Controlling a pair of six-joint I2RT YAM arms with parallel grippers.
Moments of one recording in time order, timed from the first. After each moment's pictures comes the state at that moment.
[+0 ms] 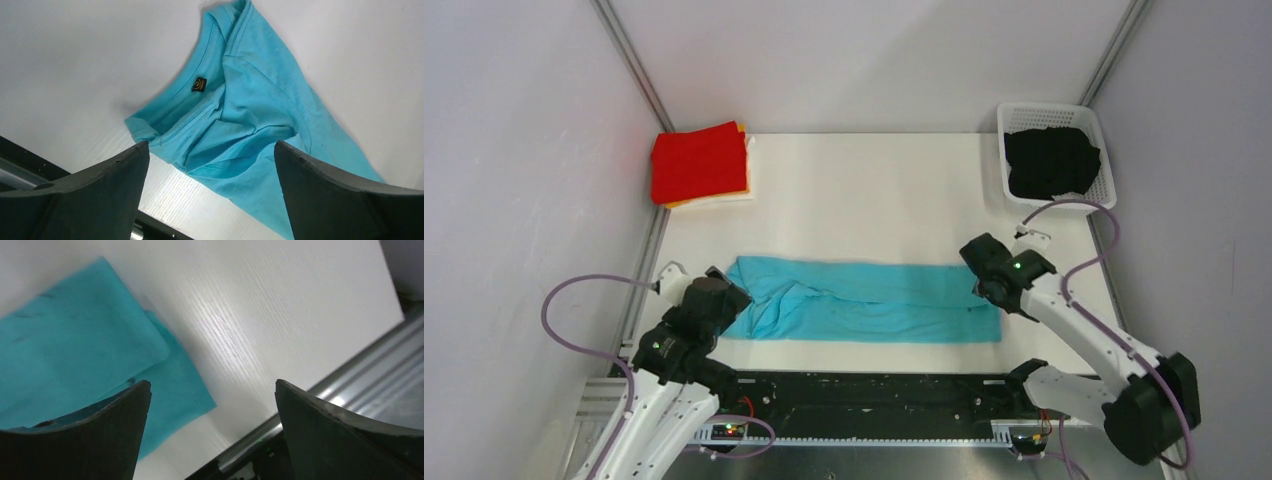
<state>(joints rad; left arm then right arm) -0.38 0.42 0.56 -0.98 -0.50 -1.02 0.53 1.13 0.82 -1.14 0.69 0.99</state>
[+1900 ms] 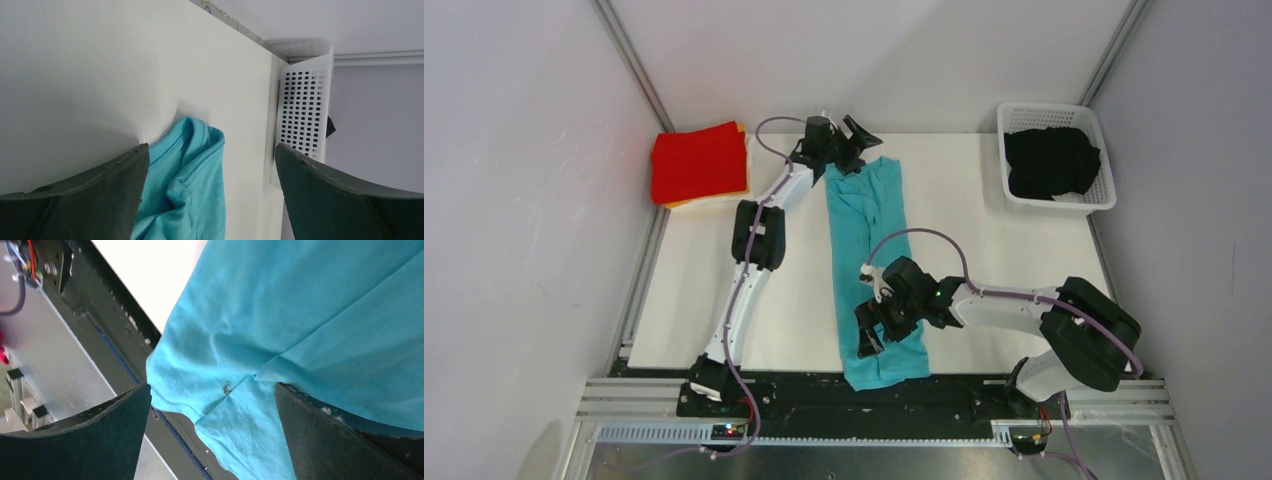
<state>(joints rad) -0.30 2.84 2.51 -0.08 0.45 -1.04 0.95 1.47 0.70 -0.19 -0.43 0.44</state>
